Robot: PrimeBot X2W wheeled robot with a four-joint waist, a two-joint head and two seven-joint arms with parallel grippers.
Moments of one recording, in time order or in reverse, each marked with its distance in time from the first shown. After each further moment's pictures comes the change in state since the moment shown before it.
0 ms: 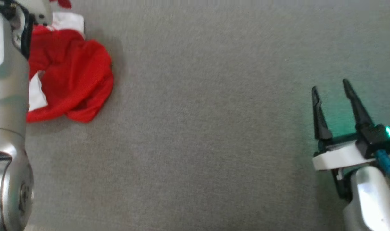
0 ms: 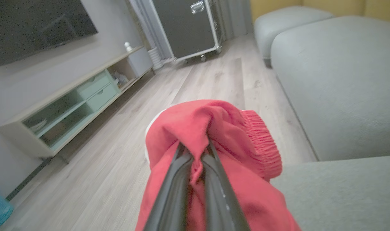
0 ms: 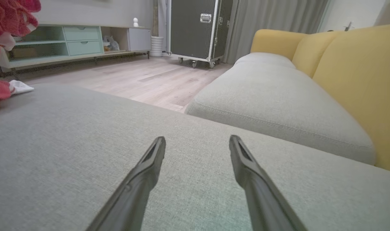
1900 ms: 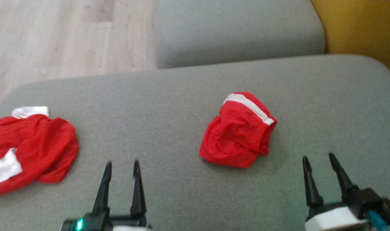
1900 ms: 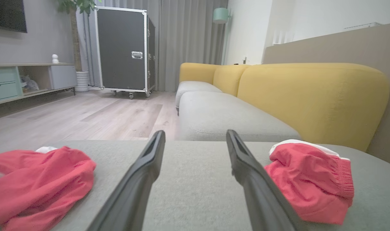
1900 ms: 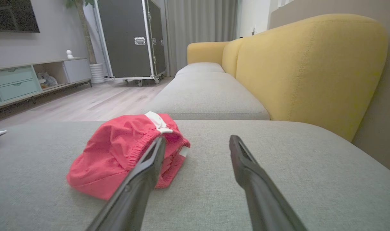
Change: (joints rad) left arm 1.340 -0.190 -0.217 -1.029 -0.202 0.272 -0.278; right arm 0.311 0.087 0.002 -0.002 0.134 0.000 0.001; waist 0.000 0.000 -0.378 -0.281
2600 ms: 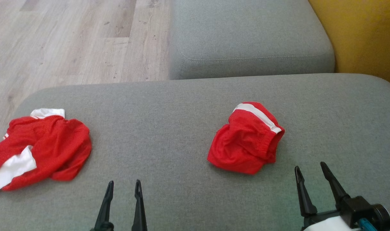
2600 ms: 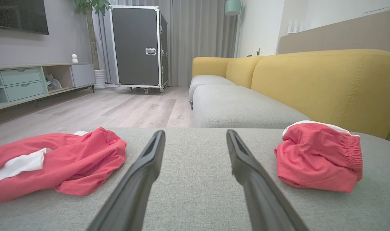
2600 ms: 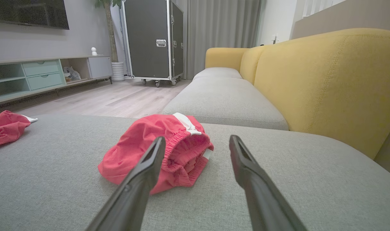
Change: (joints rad) left arm 0.122 0.002 0.013 0.006 0.052 0.000 0.000; right arm 0.066 0.000 0.037 -0.018 -0.044 0.000 0.000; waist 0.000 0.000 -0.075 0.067
